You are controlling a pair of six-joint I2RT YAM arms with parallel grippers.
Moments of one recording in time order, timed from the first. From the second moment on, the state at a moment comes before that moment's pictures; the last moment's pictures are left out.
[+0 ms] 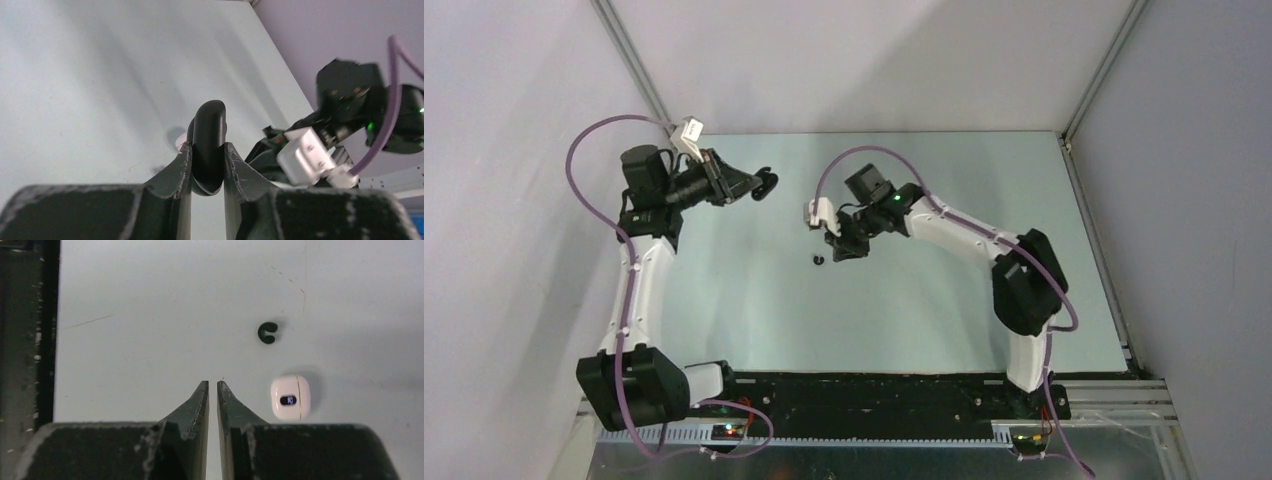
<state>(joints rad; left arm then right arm) 0.16 1.23 1.14 -0.26 0.92 -0.31 0.75 1.86 1.60 -0.65 -0.63 -0.68</state>
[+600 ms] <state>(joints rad) 0.25 1.05 1.07 -0.28 0.89 -0.35 0.87 2.10 1.59 -0.49 -0.47 -0.92</state>
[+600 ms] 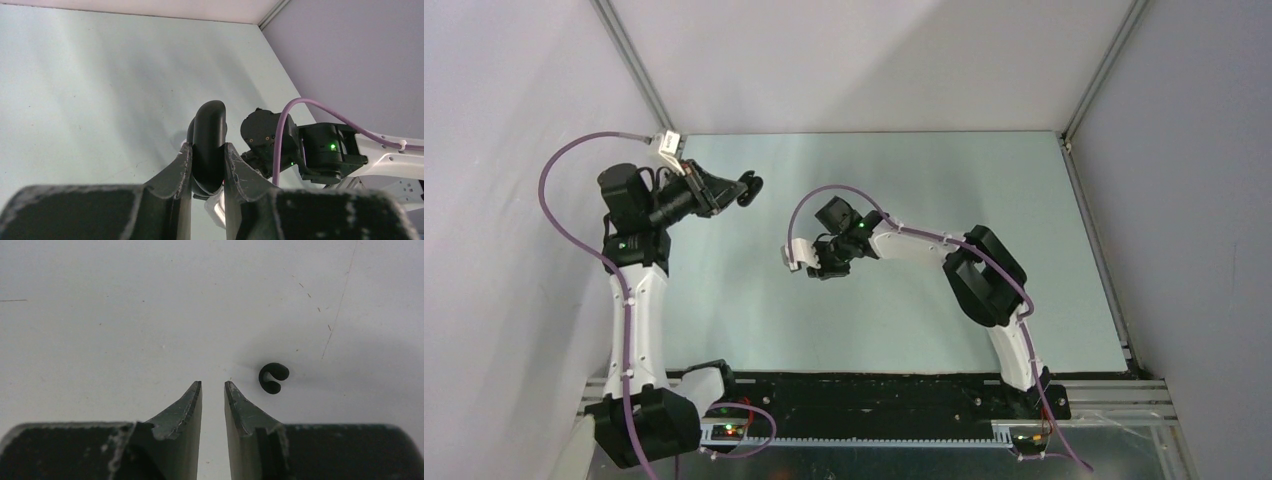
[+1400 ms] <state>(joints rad) 0.25 1.05 1.05 -0.29 0.89 -0.37 0.88 2.19 1.66 -0.41 -0.39 -0.95</state>
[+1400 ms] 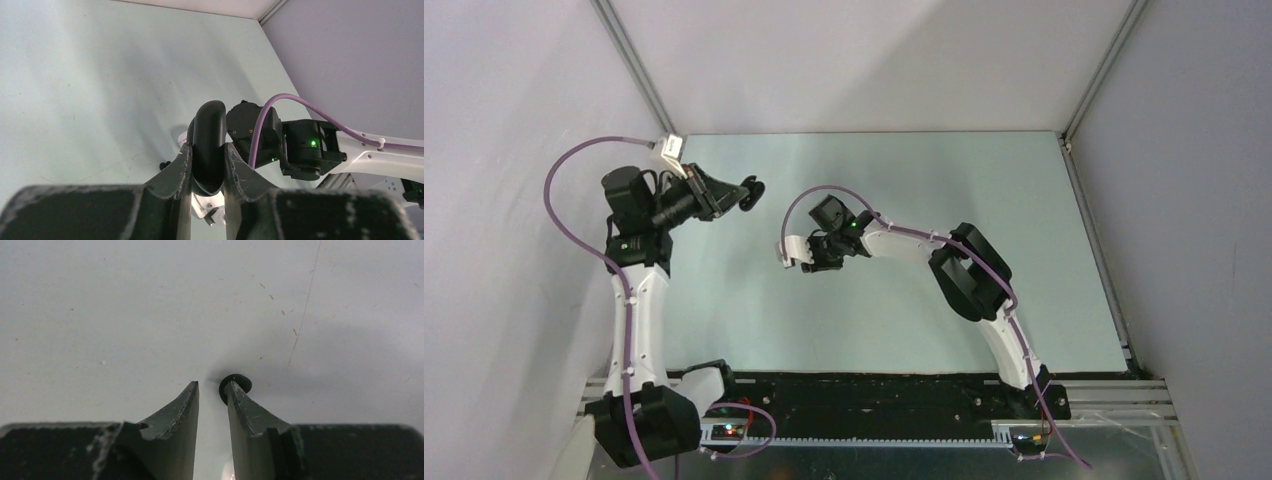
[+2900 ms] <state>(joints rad) 0.25 1.07 1.03 -0.30 0.89 -0.38 0.82 2.27 1.81 -0.51 -0.35 -0.94</state>
